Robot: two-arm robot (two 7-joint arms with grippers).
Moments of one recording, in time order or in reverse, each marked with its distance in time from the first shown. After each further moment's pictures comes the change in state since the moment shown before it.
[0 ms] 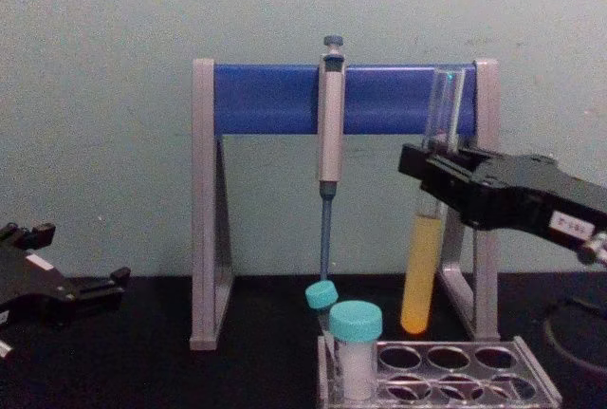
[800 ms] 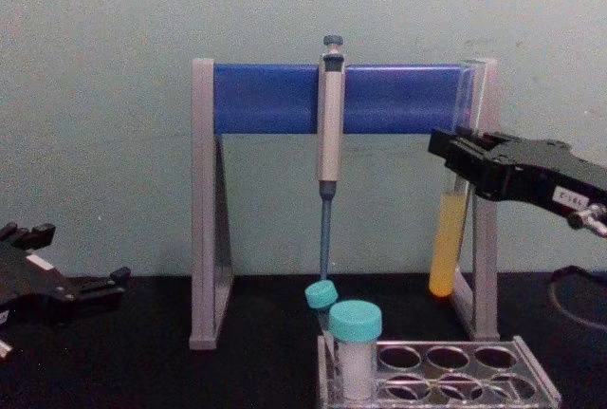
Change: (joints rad) left arm 0.000 0.000 0.000 0.000 0.000 0.000 0.000; right arm 0.093 -0.043 0.028 0.133 -0.024 -0.024 -0.056
